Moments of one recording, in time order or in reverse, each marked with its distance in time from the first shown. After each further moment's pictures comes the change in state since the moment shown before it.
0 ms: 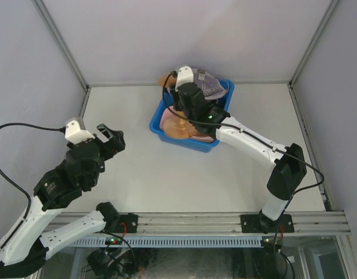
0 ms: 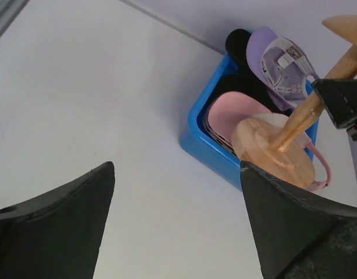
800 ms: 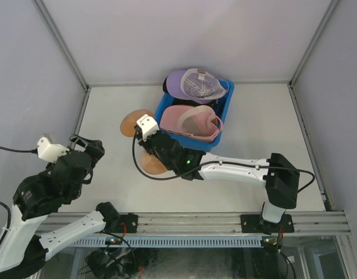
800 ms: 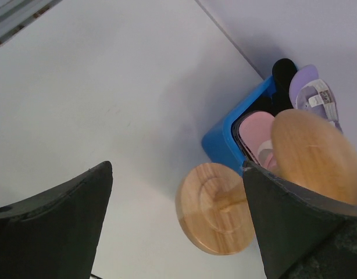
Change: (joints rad) left arm 0.000 -0.010 0.168 -0.501 -0.132 -0.481; right arm 0.408 -0.034 -0.257 0.341 0.092 -0.187
